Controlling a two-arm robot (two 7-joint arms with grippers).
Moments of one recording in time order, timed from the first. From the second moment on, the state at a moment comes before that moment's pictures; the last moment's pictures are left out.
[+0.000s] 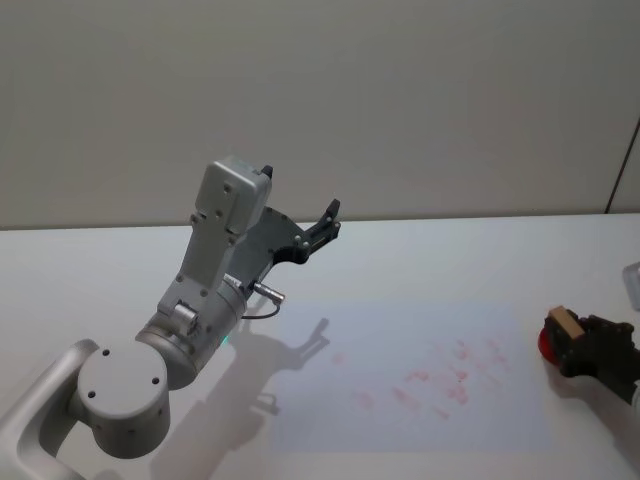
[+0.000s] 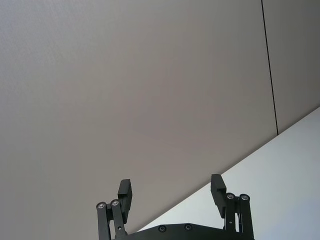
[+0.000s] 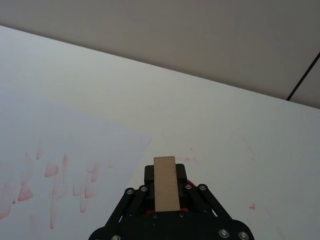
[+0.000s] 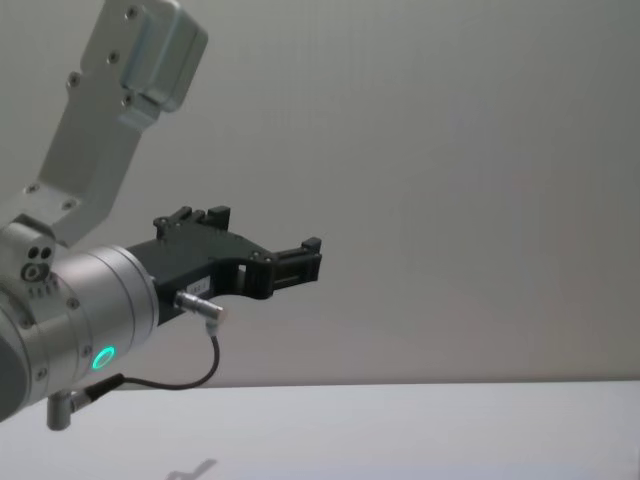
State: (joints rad) left arm -0.24 0.38 0.45 -1.63 -0.20 0.01 -0.01; right arm 0.05 0.39 -0.19 -1.45 0.19 0.15 0.25
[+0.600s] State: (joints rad) left arm -0.24 0.38 0.45 -1.63 -0.20 0.01 -0.01; right arm 0.06 0.35 -0.21 -1.53 0.28 0.13 0.31
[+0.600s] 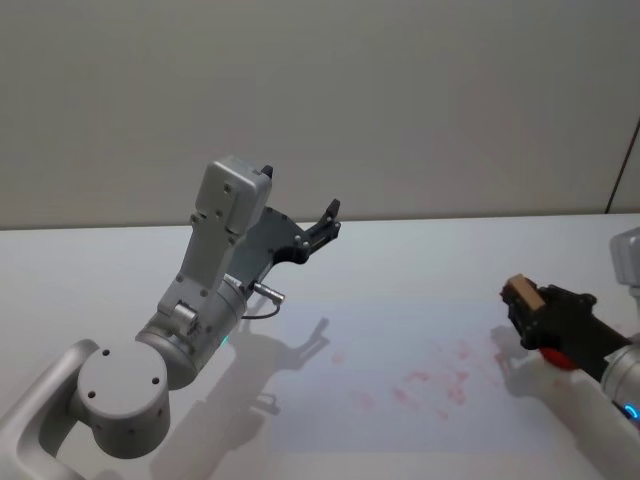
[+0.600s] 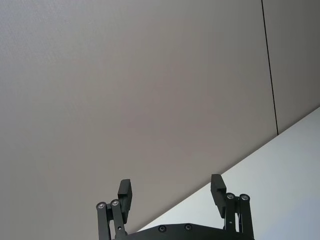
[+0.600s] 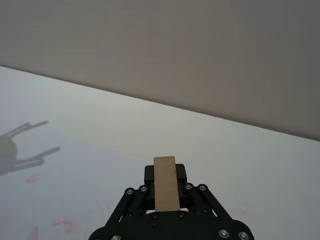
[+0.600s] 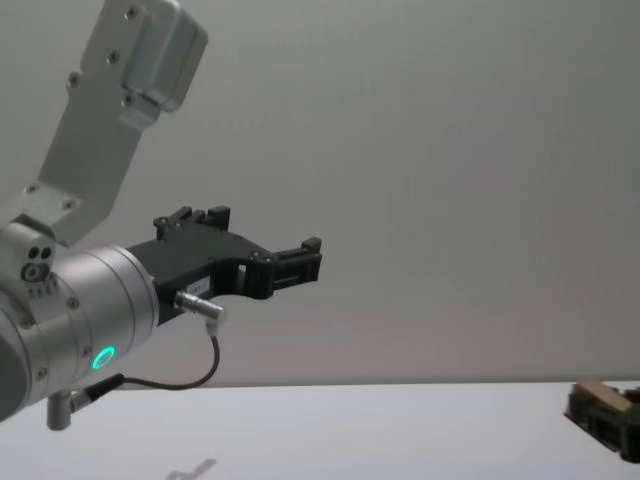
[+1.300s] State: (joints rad) left arm -0.24 0.38 0.45 -1.63 -0.20 0.01 -0.01; right arm 0.01 0.39 -0.25 -1.61 0.24 0.11 0.53
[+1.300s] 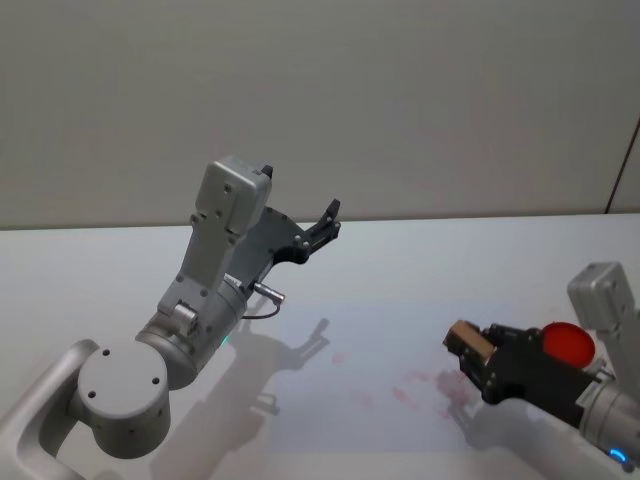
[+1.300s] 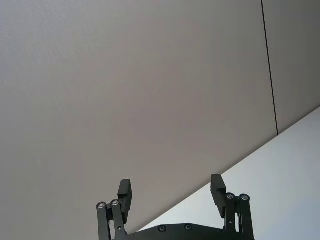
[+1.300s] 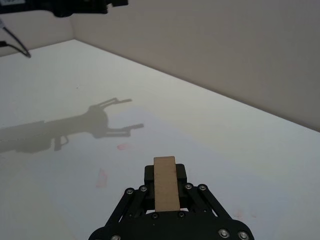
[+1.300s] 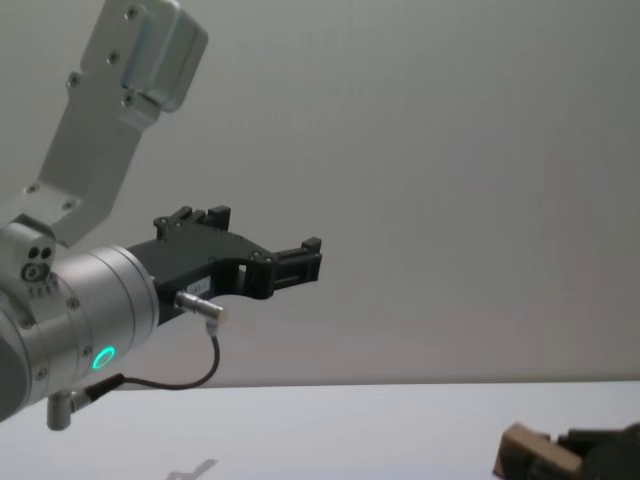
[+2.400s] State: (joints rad) left arm -0.24 0.38 0.45 -1.63 -0.20 0.01 -0.01; right arm -0.03 0.45 -0.27 -1.55 0.11 0.03 0.64
